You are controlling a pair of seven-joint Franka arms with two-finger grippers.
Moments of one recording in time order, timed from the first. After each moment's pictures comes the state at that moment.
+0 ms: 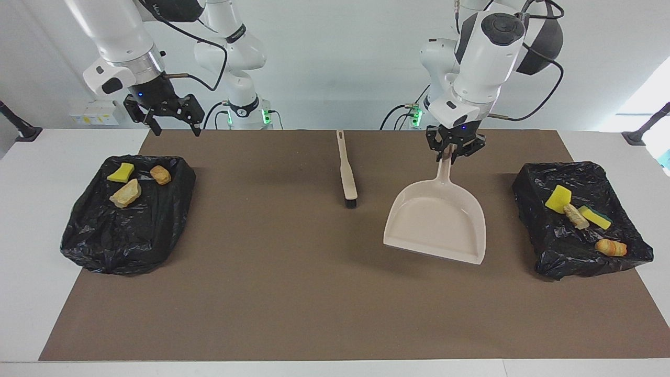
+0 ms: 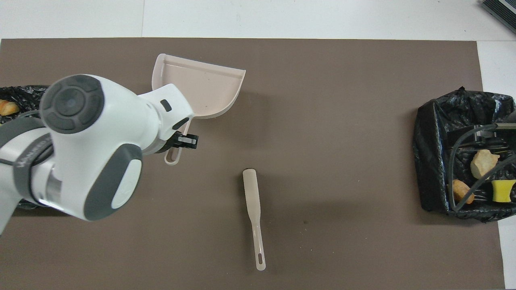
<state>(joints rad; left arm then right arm) -0.46 0.09 -0.01 -1.79 -0.05 1.97 -0.19 -0.01 -0.07 -0.01 -1.64 0.01 1.55 0.06</state>
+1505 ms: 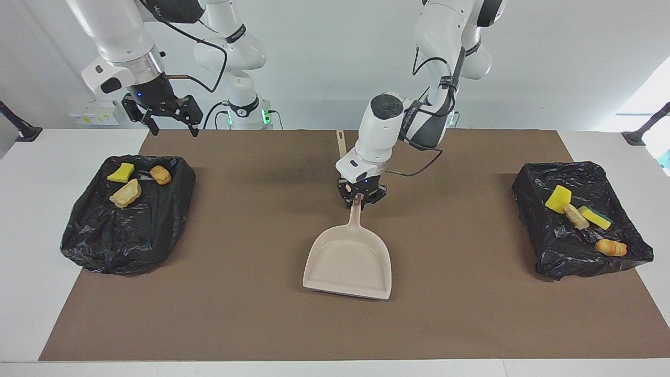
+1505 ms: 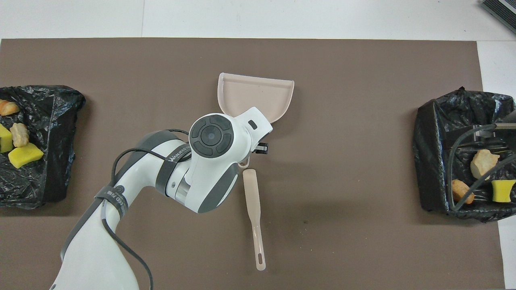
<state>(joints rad) -0.64 0.34 -0.02 -1.79 -0.08 2.29 -0.44 -0.01 -0.07 0.00 -1.64 0.01 1.55 0.06</state>
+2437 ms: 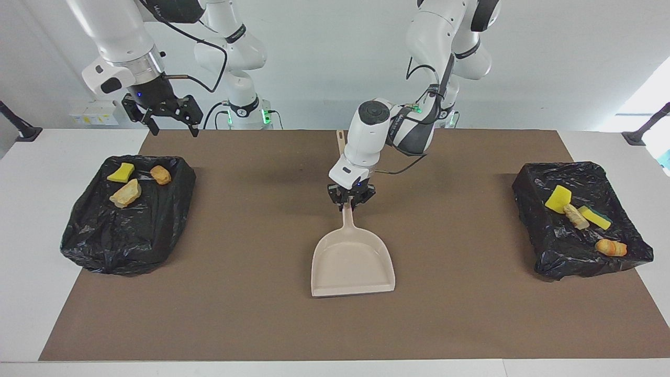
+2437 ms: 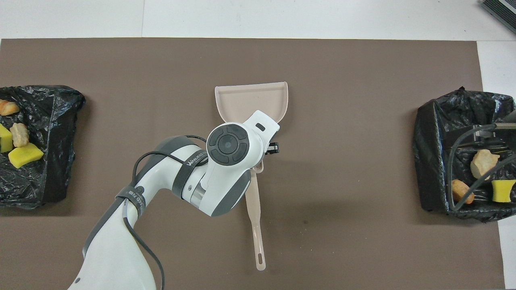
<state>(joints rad) -0.67 0.37 -0.02 -1.78 -0.08 2.33 -0.67 -0.01 -0.07 0.00 -1.64 0.01 1.55 0.06</state>
